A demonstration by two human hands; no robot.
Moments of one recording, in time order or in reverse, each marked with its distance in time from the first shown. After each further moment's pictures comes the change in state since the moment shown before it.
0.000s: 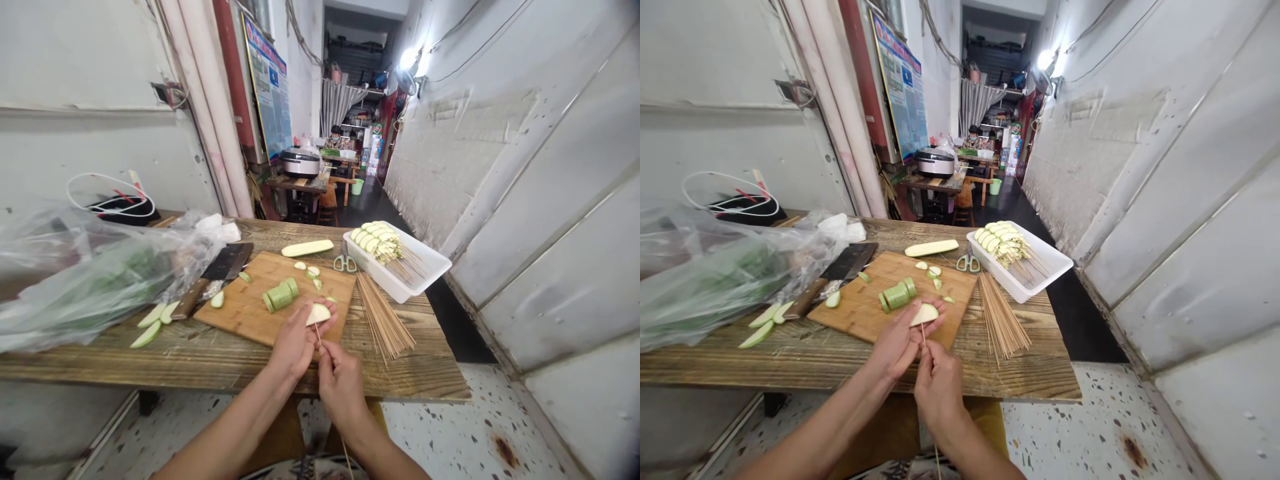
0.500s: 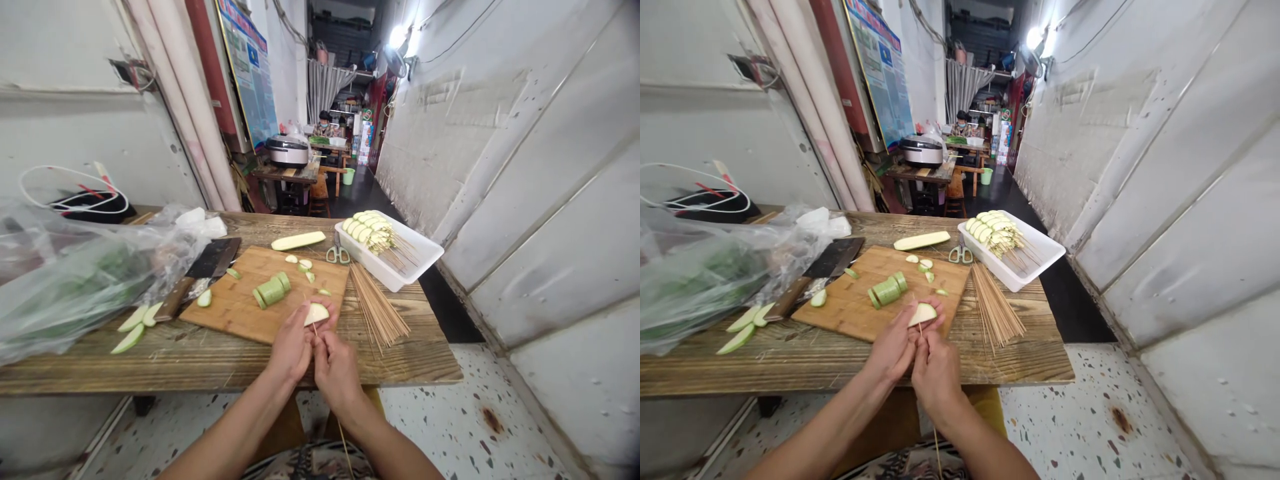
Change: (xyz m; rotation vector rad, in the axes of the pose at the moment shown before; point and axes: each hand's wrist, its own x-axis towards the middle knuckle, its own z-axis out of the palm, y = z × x) left_hand -0.003 -0.015 -0.002 0.035 0.019 -0.041; right_hand 0.006 0.006 0.001 -0.242 0.054 -0.022
